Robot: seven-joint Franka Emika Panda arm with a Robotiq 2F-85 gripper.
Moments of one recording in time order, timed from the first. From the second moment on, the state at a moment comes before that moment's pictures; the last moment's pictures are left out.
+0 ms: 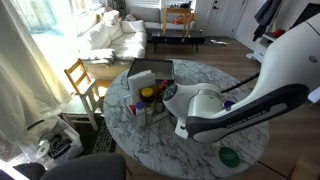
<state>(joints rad) 0.15 0.52 0.14 -1.96 -0.50 1.89 -1.92</state>
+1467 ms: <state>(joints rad) -0.05 0.41 0.07 -2.01 -0.41 2.13 -1.98</state>
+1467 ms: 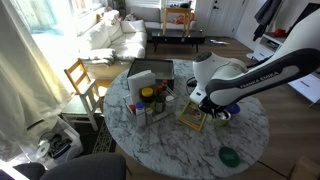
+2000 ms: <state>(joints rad) -0.11 0.32 0.04 -2.17 -0.28 2.42 -1.94</state>
